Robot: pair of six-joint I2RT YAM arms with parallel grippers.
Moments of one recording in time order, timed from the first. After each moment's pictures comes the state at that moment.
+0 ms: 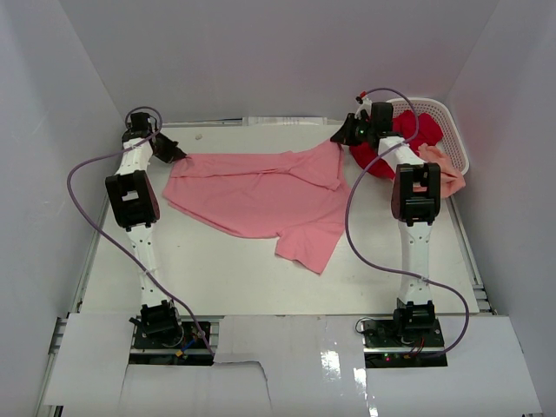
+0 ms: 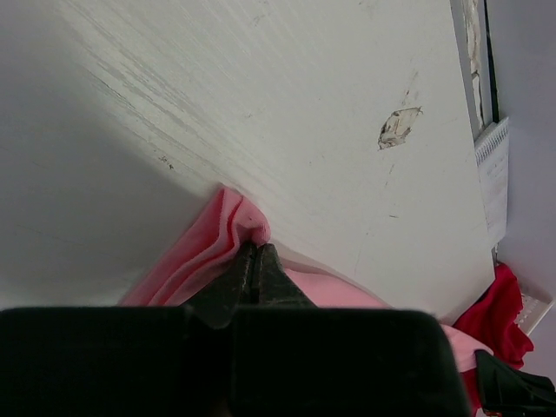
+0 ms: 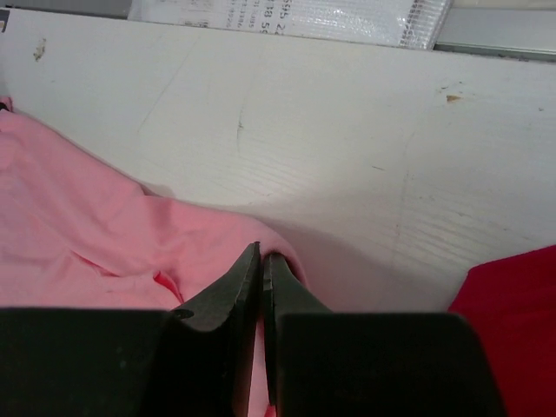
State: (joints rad) left arm 0.21 2.59 2.28 -0.62 0.34 -0.80; right arm 0.08 2.49 2.05 -0.10 -0.63 0.27
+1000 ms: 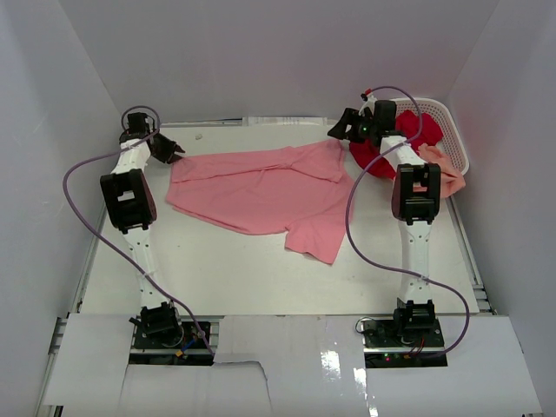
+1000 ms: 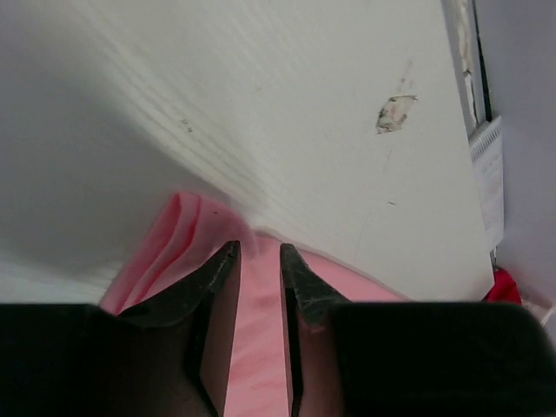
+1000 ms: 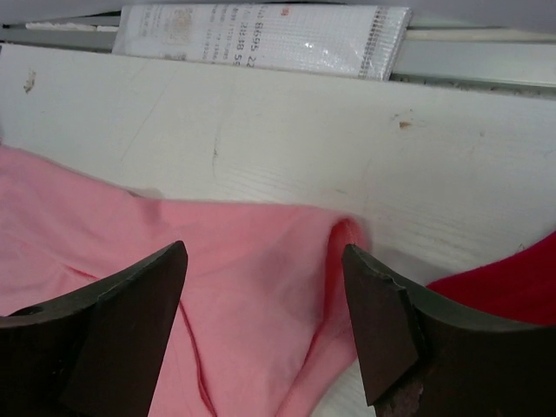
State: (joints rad) left arm 0.21 2.47 2.09 -0.53 0.30 -0.81; right arm 0.07 2.55 2.15 -0.07 -0.61 0.32
